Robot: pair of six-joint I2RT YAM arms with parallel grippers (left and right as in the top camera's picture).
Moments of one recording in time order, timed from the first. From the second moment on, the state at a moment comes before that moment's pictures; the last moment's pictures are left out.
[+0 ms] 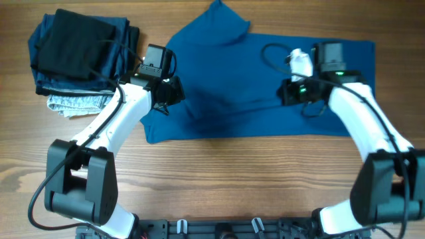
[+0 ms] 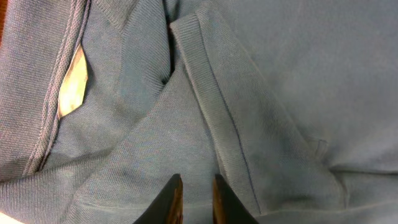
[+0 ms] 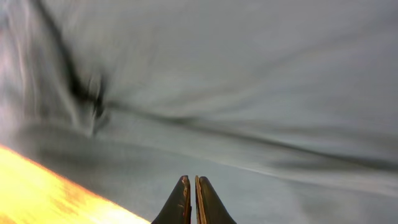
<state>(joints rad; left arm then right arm) -0.27 1.74 1.19 -0.64 0.05 -0.53 0.08 1.69 1.15 -0.68 -0.38 -0.09</state>
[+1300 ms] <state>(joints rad) -0.18 1.74 1.19 -0.66 -0.11 -0.57 0.34 1.95 1.17 -0.49 -0.37 -0.08</state>
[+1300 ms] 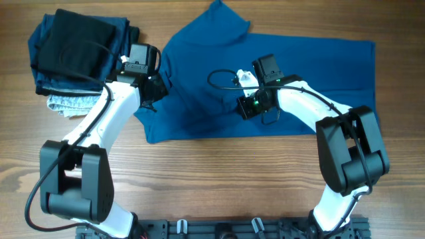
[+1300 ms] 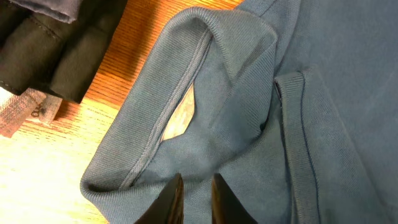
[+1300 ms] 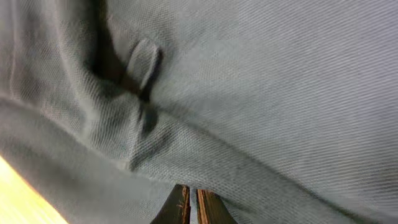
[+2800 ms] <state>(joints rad) -0.52 1.79 1.19 -0.47 0.04 -0.10 -0.47 1.80 1.27 -0.77 -0.05 0.31</state>
